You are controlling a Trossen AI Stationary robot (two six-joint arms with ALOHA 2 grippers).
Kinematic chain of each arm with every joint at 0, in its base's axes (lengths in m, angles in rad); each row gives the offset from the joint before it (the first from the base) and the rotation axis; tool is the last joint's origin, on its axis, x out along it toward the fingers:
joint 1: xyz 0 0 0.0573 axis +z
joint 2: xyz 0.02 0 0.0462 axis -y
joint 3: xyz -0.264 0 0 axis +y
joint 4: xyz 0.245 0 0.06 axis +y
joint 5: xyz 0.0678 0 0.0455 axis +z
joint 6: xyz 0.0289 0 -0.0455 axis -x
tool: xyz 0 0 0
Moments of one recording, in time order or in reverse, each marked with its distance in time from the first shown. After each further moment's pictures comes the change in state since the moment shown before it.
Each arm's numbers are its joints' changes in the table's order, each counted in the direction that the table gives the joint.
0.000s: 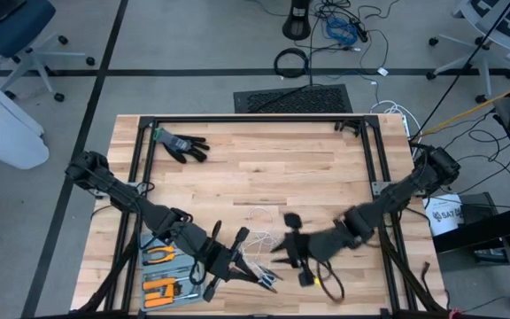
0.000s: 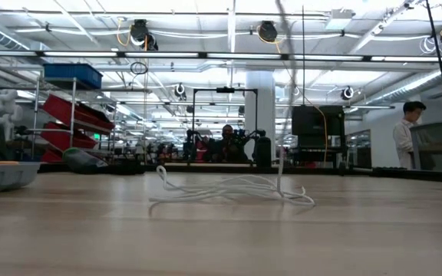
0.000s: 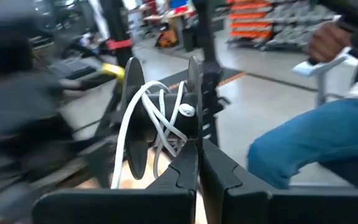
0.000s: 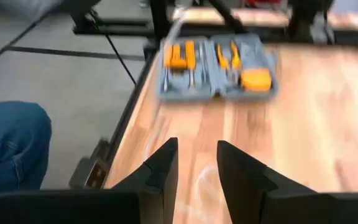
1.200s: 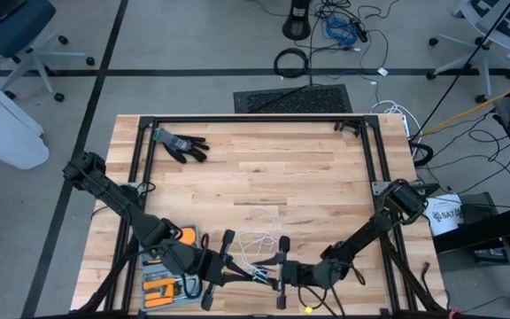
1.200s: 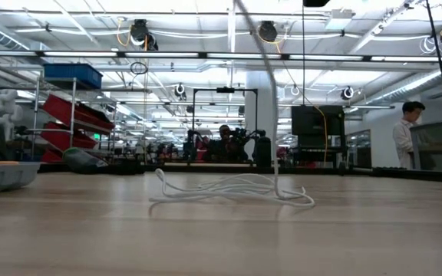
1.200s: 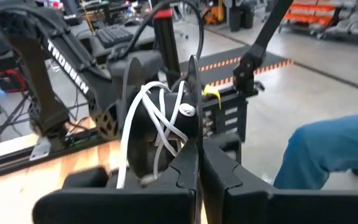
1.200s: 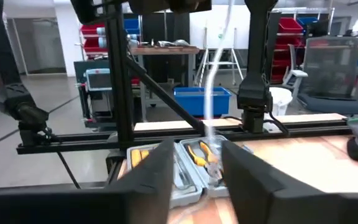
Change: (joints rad) left arm -0.118 0.013 0.000 0.088 0.328 0.128; right arm 0.133 -0.462 0.140 -1.226 -0.489 0.264
